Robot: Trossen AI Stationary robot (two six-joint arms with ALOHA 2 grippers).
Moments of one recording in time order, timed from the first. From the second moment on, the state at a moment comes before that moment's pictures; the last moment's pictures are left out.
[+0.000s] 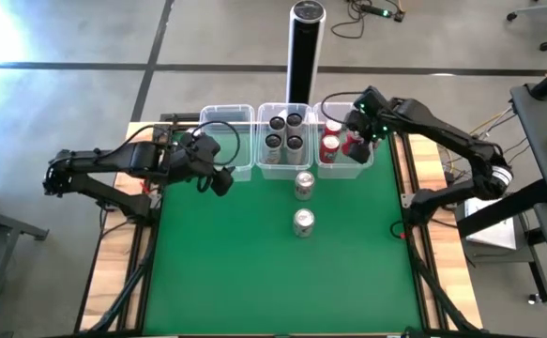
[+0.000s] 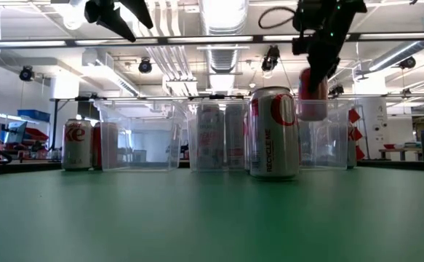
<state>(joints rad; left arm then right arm) -0.02 1.20 1.33 -0.98 -0.58 -0.55 -0.73 1.35 1.23 -1.02 -0.03 -0.30</state>
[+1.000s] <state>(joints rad) 0.11 1.20 1.33 -1.00 -0.52 -0.48 -0.82 1.58 1.15 -0.91 -0.11 -0.45</state>
